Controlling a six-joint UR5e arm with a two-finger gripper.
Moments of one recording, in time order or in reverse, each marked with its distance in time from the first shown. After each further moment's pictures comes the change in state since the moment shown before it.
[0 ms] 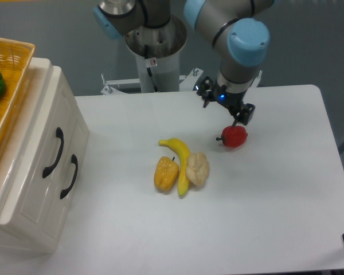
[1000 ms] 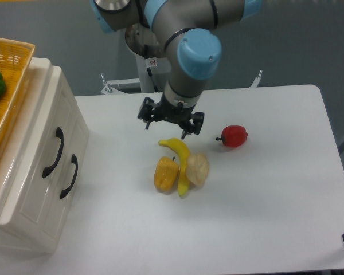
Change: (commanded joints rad) arm -0.204 -0.046 0.115 -0.023 -0.203 -0.540
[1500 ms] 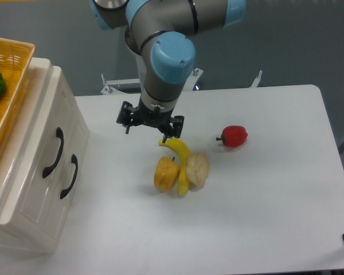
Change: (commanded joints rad) arm -0.061 -0.014 0.026 0.000 -0.057 -0.155
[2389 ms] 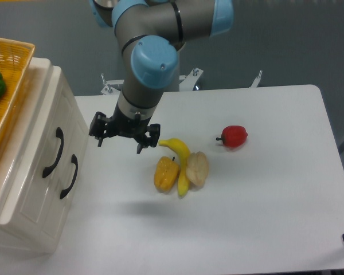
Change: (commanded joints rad) arm -0.093 -0.064 0.060 0.067 -0.078 -0.102
